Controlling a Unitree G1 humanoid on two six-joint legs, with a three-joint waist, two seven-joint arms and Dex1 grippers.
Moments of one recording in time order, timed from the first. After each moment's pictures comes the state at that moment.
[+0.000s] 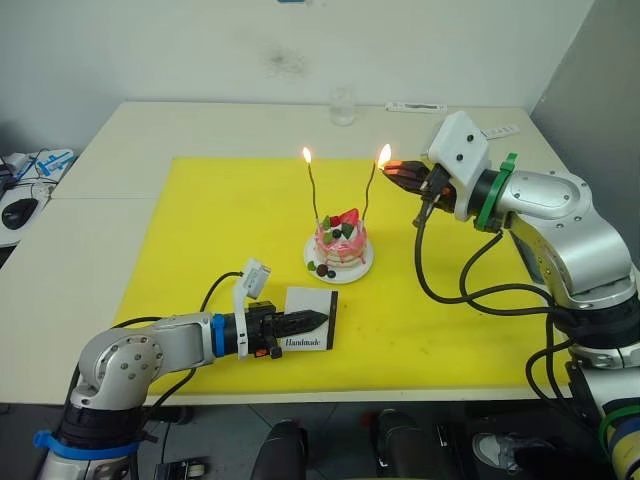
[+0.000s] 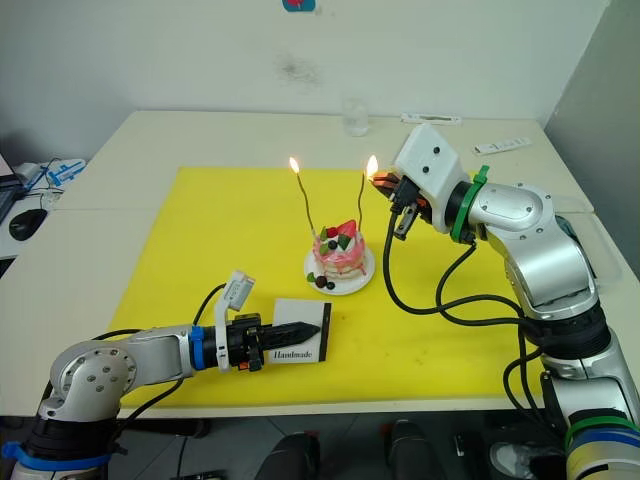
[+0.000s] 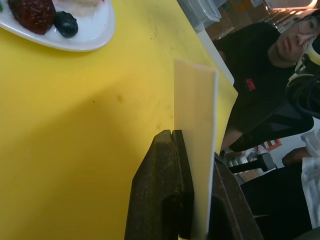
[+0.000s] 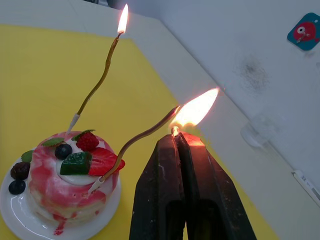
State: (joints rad) left arm -0.20 0.63 0.09 -0.32 -1.17 1.16 -0.56; right arm -0.80 -0.63 0.16 -0.29 0.21 0.64 0.72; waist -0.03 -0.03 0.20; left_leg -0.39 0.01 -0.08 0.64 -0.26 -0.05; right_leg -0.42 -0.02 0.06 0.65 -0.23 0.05
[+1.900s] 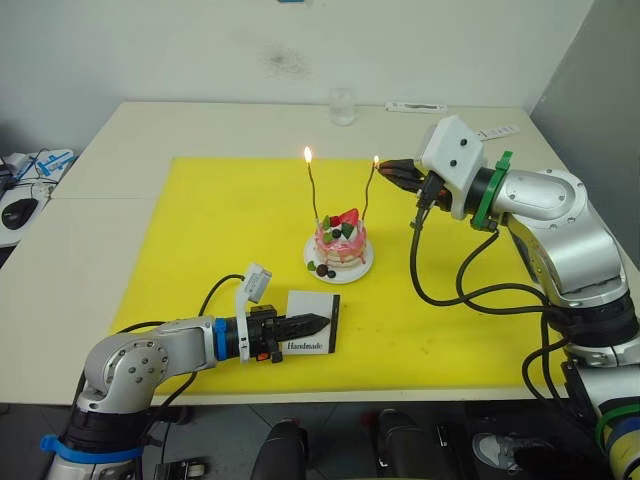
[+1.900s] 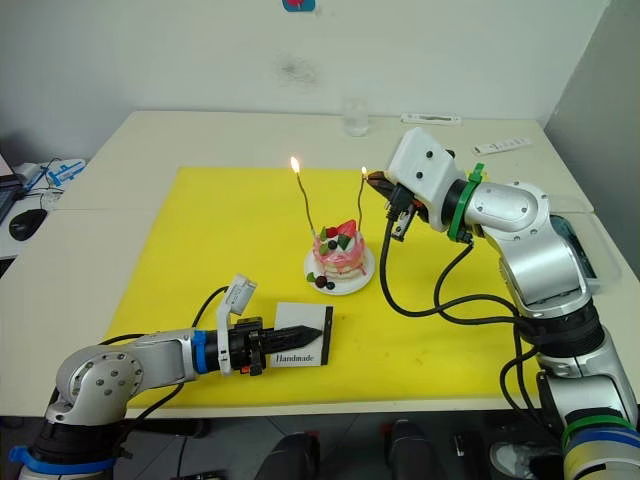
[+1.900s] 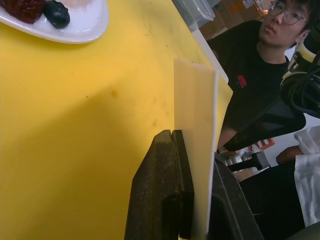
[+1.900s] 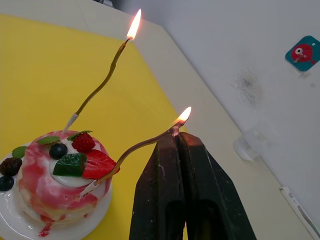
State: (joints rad) left arm -0.18 0.60 0.08 -0.32 -1.11 1.15 -0.63; right arm -0.81 -0.62 0.18 -0.26 0.11 0.53 0.76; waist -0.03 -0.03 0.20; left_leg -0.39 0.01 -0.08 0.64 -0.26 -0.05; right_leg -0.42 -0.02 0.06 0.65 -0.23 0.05
